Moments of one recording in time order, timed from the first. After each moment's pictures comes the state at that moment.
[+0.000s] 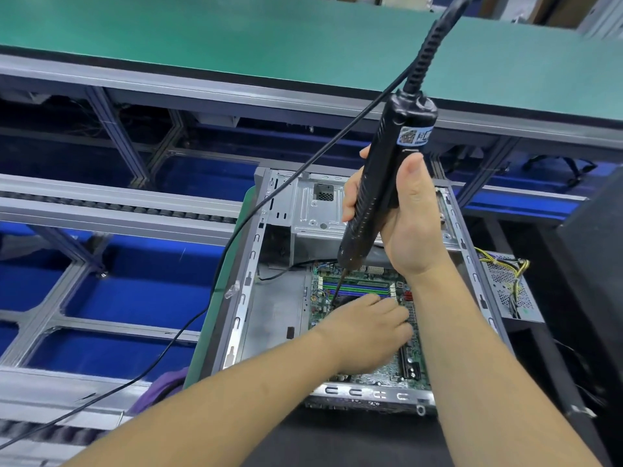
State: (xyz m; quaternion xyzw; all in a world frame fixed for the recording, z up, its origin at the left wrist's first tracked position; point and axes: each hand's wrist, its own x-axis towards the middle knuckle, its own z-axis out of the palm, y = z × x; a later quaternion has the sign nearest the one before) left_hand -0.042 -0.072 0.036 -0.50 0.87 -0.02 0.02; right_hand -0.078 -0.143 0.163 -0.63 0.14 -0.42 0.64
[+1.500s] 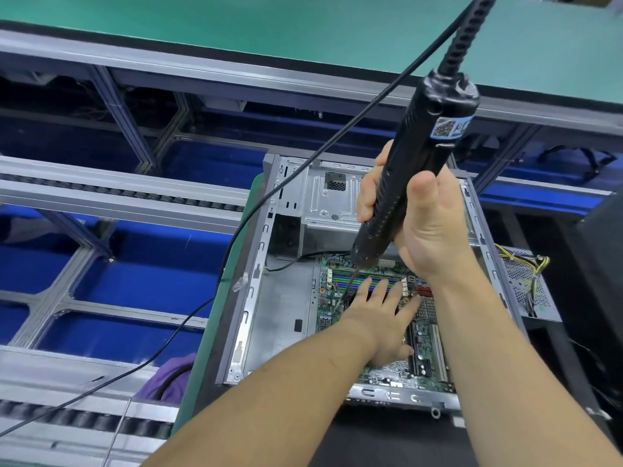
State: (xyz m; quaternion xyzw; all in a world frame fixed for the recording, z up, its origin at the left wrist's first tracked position) left_hand -0.056 -0.099 0.005 -0.62 0.74 0.22 0.11; right_hand -0.077 -0.146 0.156 -0.63 0.12 -0.38 0.67
